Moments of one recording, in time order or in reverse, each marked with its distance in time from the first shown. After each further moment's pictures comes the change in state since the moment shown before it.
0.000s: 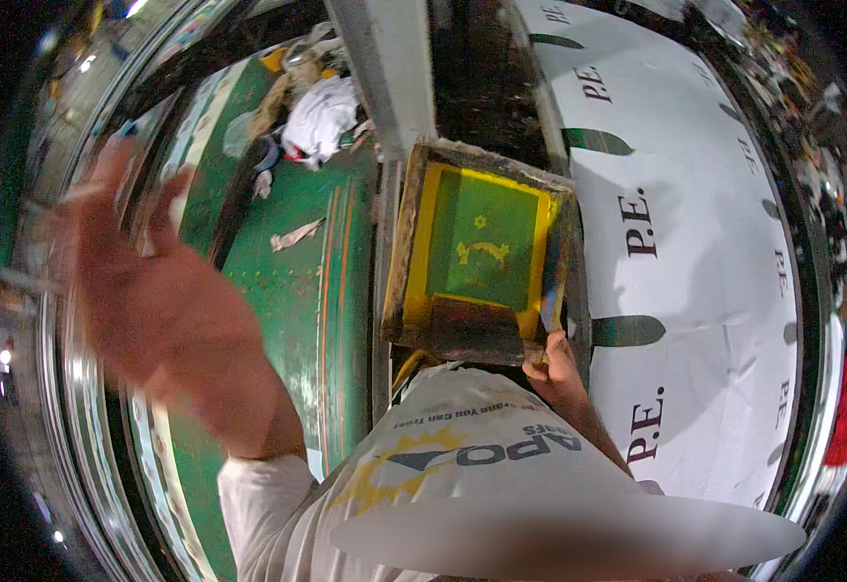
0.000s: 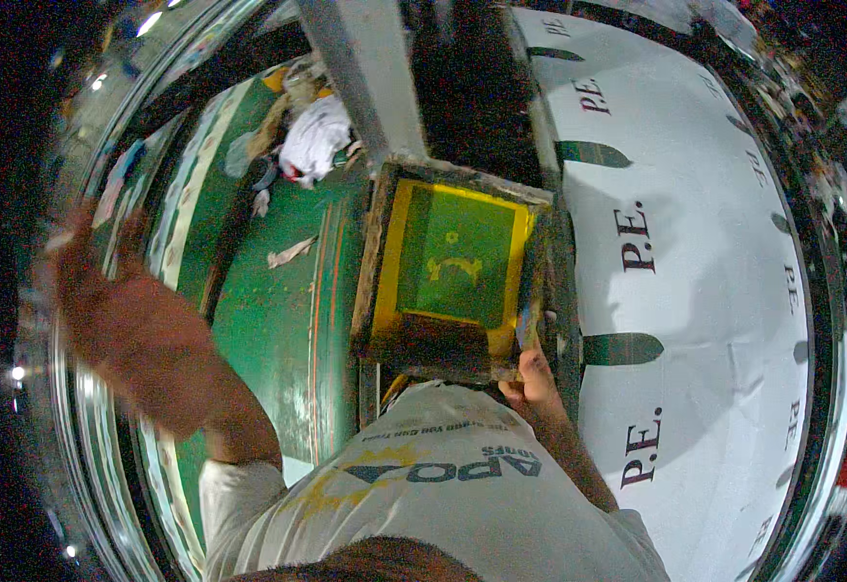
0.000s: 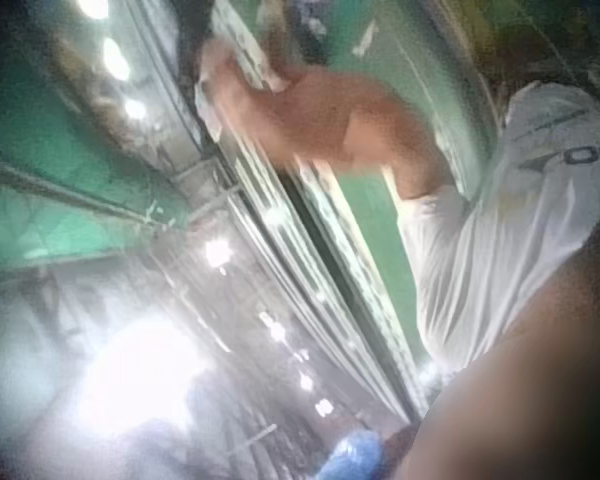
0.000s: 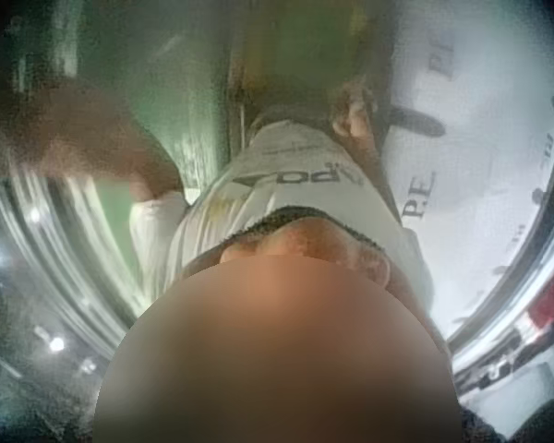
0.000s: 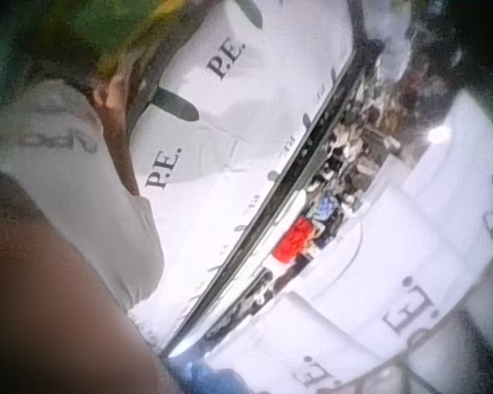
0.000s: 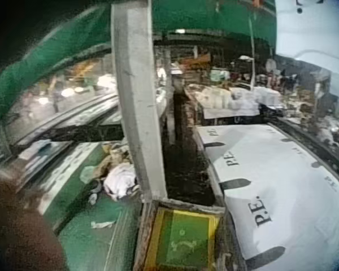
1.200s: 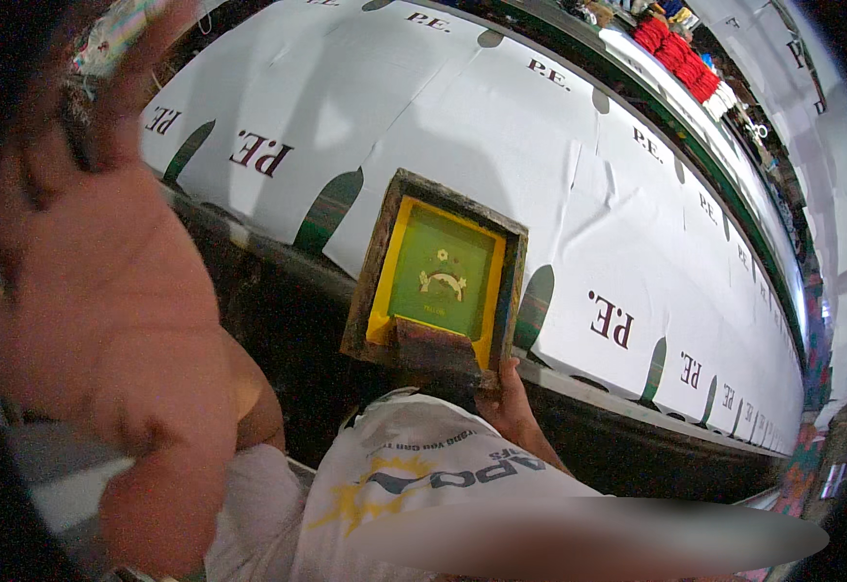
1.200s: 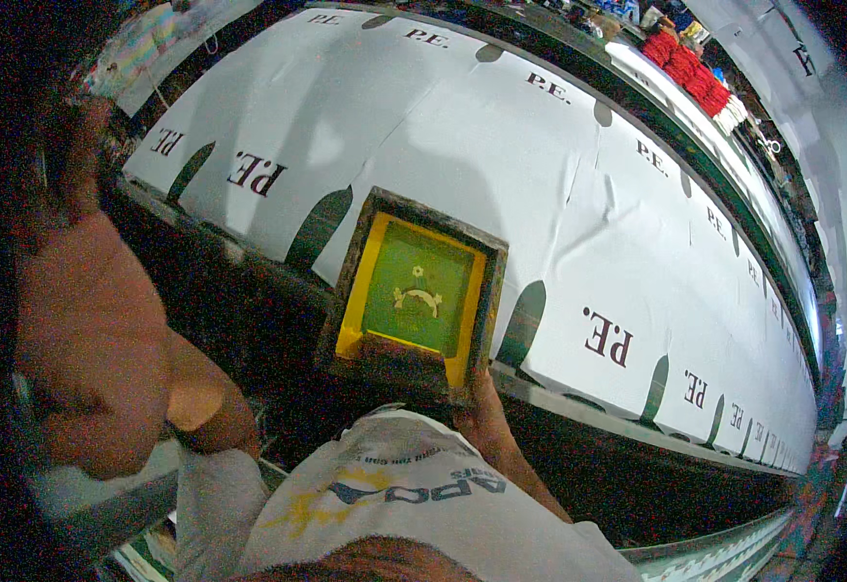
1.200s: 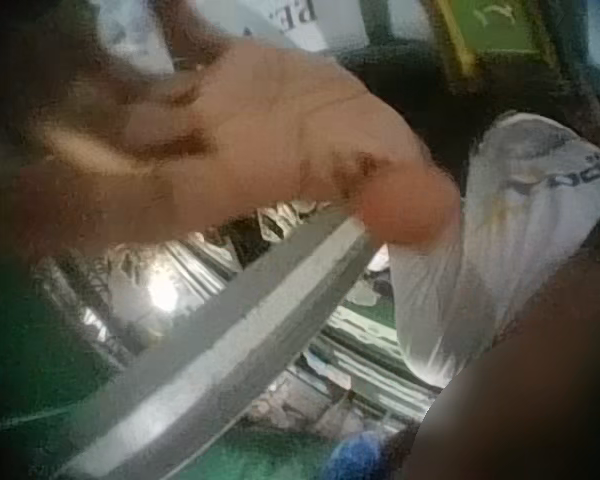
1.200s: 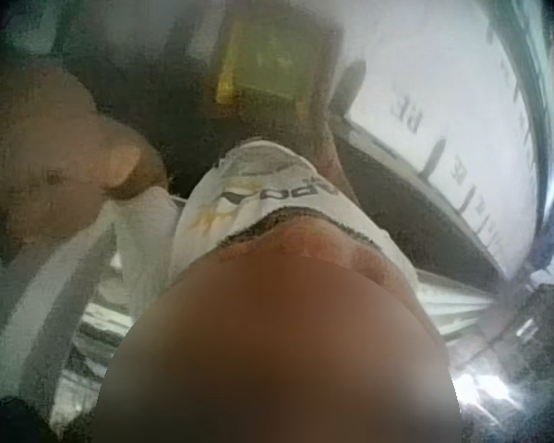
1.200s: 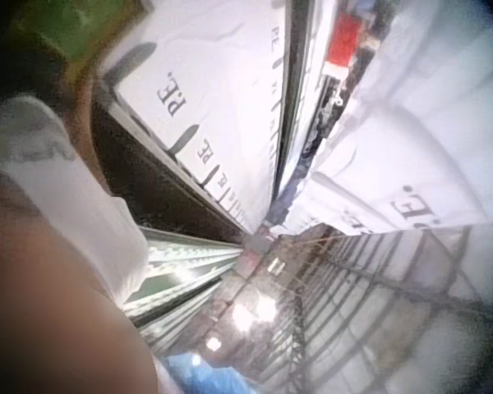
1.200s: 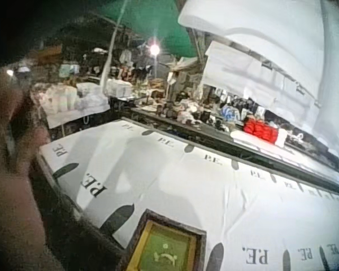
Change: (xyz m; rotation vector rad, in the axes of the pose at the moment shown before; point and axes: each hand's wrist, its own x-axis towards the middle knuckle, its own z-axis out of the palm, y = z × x) left_hand 0.089 -0.332 0.388 -1.503 -0.507 0.001; right_hand 0.146 -0.061 0.067 0.542 1.191 -0.561
